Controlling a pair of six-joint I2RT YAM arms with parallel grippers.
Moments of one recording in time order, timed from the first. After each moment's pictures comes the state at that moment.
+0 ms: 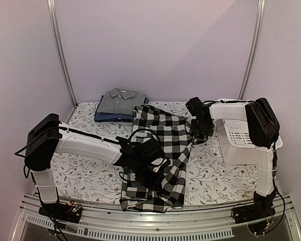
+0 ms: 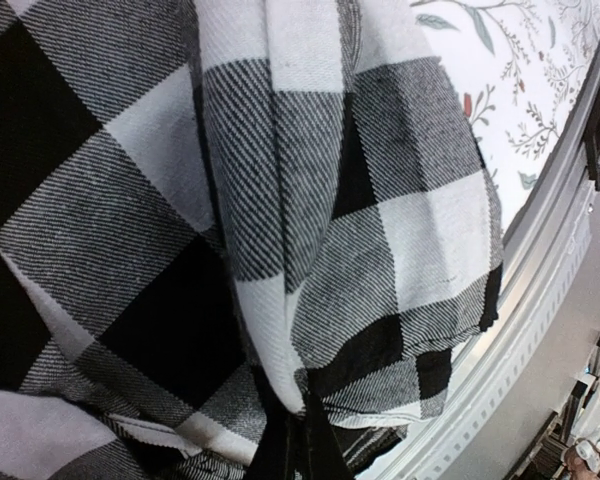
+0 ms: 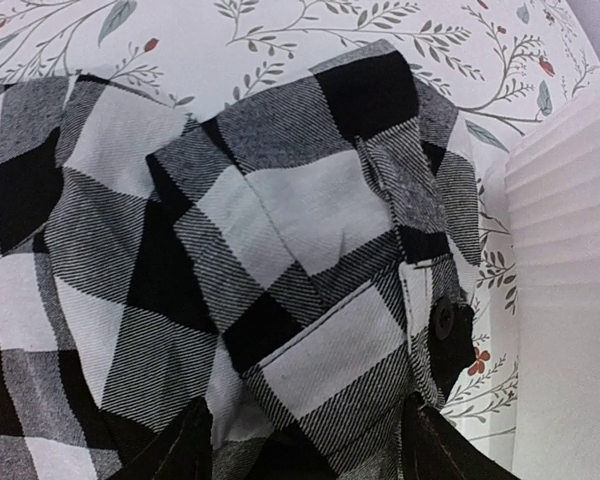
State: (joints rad) left arm -1.14 1.91 1.20 -0.44 0.33 -0.57; right arm 0.52 2.12 1.55 -0.61 0.47 0.55
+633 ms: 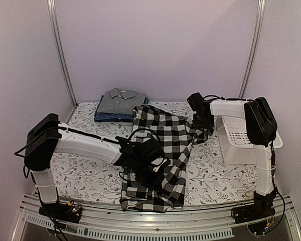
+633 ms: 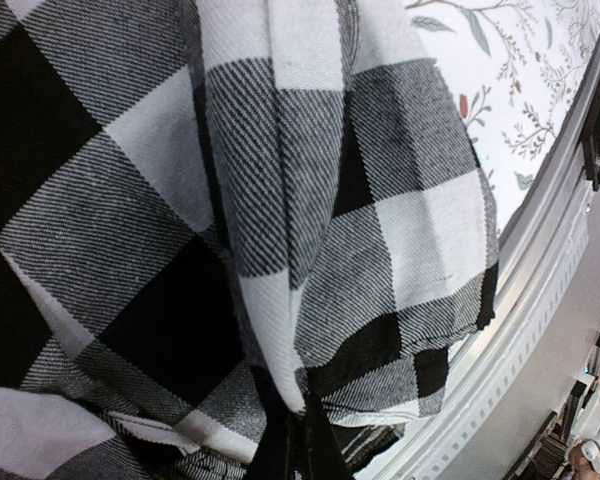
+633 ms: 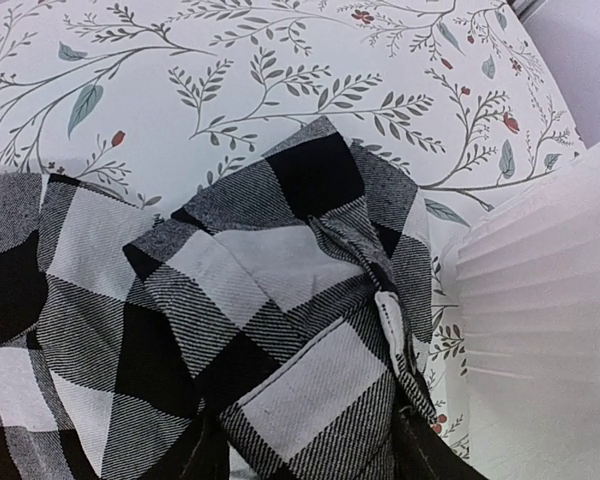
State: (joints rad) left arm -1.14 1.91 1.20 -0.44 0.32 -0.57; right arm 0.48 2.18 1.65 -0.60 0.56 0.50
